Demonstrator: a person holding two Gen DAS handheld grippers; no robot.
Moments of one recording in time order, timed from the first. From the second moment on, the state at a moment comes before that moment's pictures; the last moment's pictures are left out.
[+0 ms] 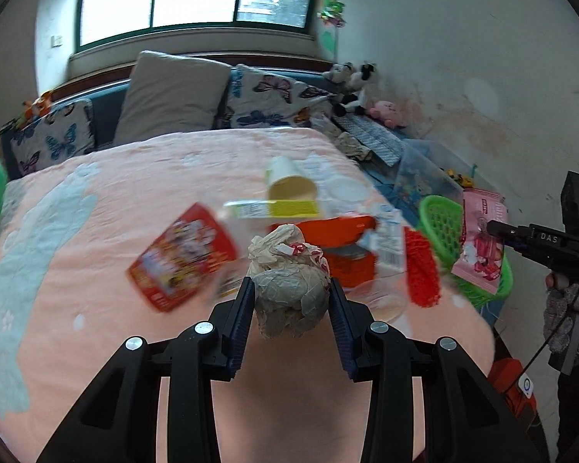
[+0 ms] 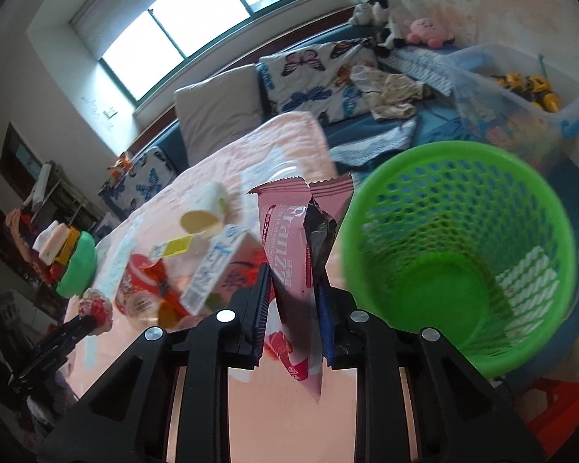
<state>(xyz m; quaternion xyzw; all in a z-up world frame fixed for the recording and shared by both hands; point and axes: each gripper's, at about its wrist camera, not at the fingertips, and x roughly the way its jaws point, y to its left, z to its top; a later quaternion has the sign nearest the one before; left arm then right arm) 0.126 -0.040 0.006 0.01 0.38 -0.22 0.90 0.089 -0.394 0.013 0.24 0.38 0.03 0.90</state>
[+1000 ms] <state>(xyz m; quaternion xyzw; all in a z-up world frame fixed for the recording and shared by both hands) 0.176 -0.292 -0.012 0.06 0.43 -0.36 0.83 0.059 -0.498 -0.025 0.18 0.37 -0.10 0.91</state>
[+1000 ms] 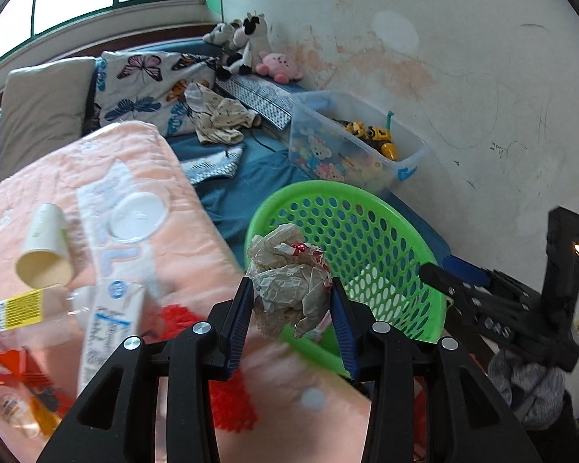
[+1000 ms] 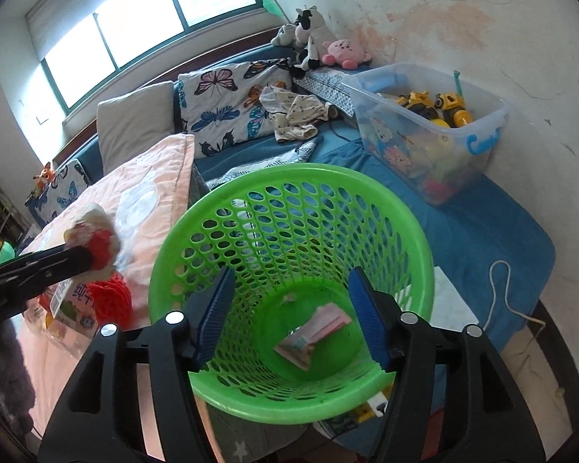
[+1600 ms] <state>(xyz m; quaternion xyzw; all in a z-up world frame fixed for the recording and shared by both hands) 0.171 -0.330 -0.037 0.08 0.44 -0.37 0.81 0.026 -0.506 -0.025 0.18 0.36 -0.13 0.91</state>
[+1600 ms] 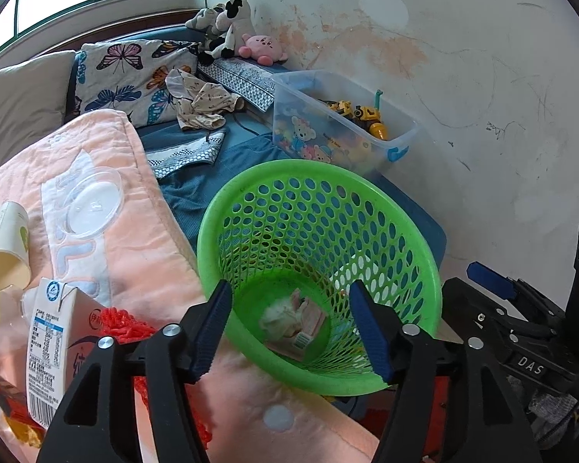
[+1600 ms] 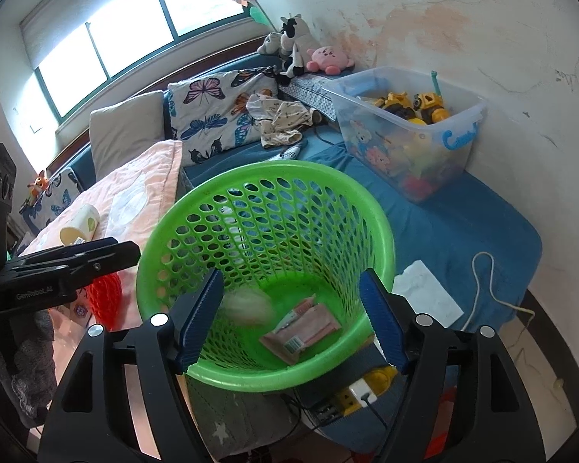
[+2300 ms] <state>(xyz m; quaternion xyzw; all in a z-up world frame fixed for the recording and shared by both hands) 0.174 -0.219 -0.013 0.06 0.42 -0.28 0.86 0.034 -0.451 -0.011 0.16 0.36 -0.08 0.92</state>
